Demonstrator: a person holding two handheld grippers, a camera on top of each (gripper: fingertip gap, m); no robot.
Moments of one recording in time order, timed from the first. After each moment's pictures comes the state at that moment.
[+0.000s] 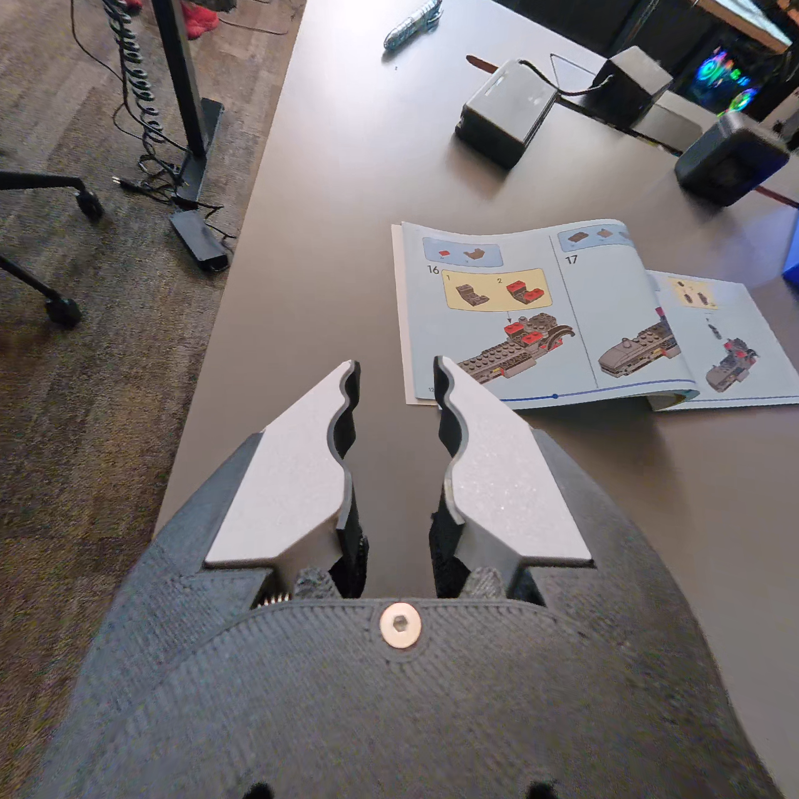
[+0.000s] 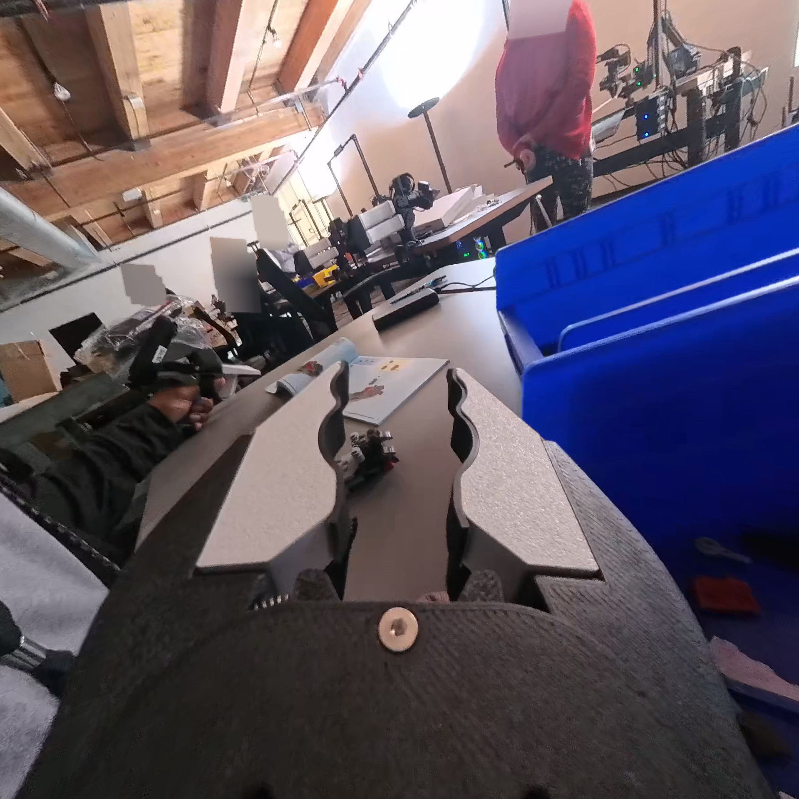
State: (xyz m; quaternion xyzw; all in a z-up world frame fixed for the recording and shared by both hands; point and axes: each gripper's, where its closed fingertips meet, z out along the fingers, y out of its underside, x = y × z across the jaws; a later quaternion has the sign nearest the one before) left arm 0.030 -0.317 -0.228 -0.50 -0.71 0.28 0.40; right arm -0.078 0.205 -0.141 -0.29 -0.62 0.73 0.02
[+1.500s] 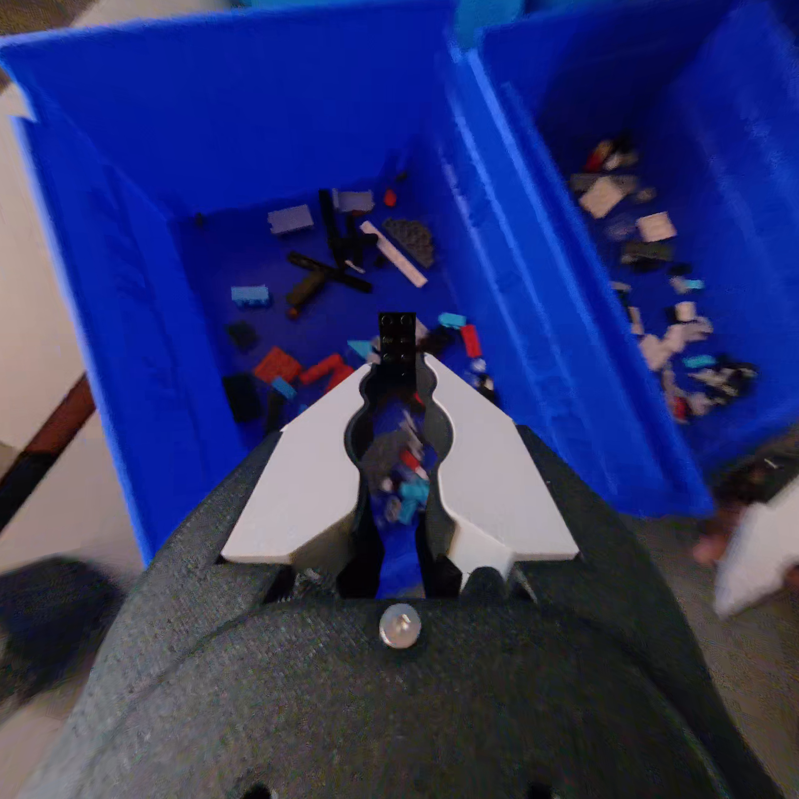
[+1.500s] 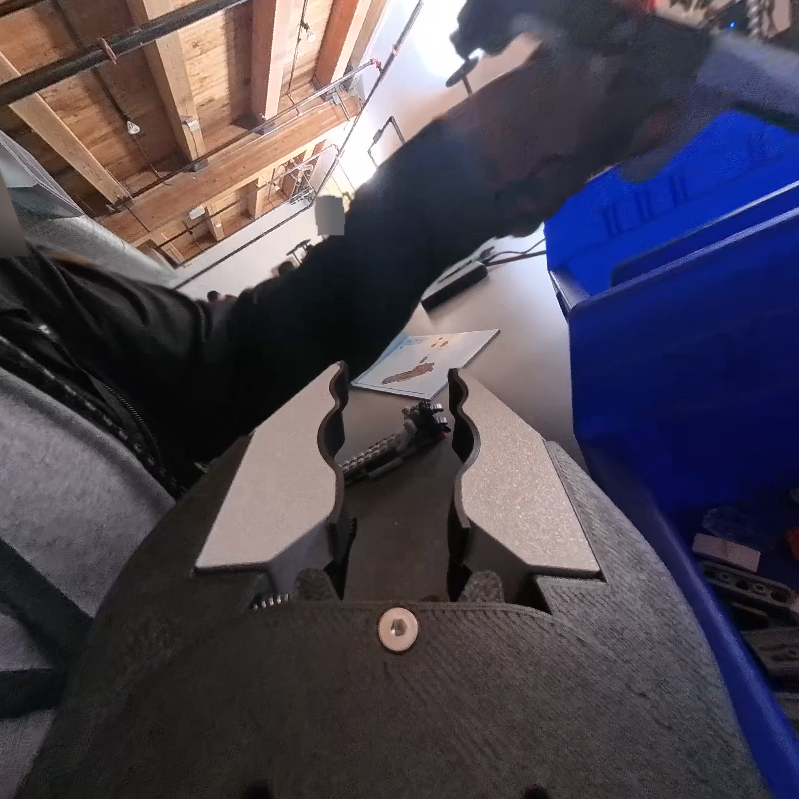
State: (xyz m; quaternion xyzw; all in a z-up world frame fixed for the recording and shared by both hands) left arm -0.265 0.219 -0.158 -0.87 -0.32 0.05 0.37; right arm -0.051 0.209 -0.144 -0.29 -0.61 0.74 -0.07
